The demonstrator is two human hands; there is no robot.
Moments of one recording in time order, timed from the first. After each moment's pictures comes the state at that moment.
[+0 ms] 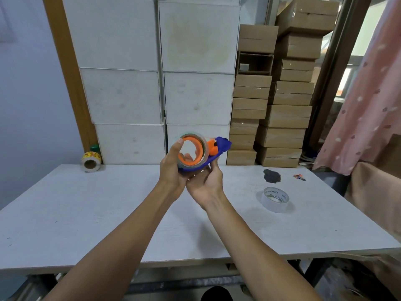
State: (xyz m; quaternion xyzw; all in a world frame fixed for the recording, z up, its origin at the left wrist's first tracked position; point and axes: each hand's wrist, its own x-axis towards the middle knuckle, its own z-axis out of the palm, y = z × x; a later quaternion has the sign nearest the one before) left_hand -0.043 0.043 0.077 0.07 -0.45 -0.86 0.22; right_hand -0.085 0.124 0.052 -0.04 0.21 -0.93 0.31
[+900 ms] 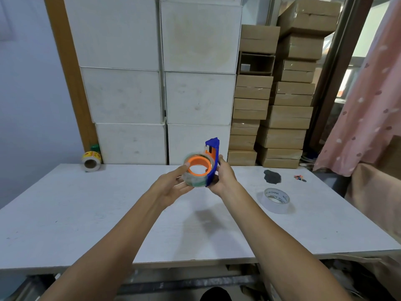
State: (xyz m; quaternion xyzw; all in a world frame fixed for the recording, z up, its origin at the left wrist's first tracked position) left_hand -0.034 0.020 0.054 0.18 -0.47 -0.86 0.06; right_hand -0.124 0.148 0.060 0.09 0.46 -0.85 0.23
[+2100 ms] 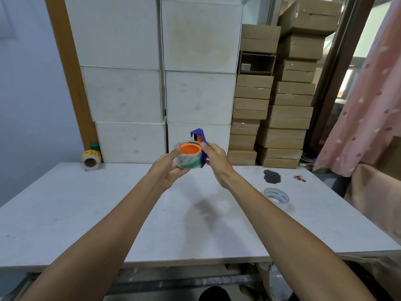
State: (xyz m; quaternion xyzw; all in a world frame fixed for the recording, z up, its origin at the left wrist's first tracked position) left_hand -0.056 0.002 0.076 0.15 -0.46 -0.87 0.11; right_hand -0.141 0.141 0.076 -0.24 0.69 -0.68 0.07
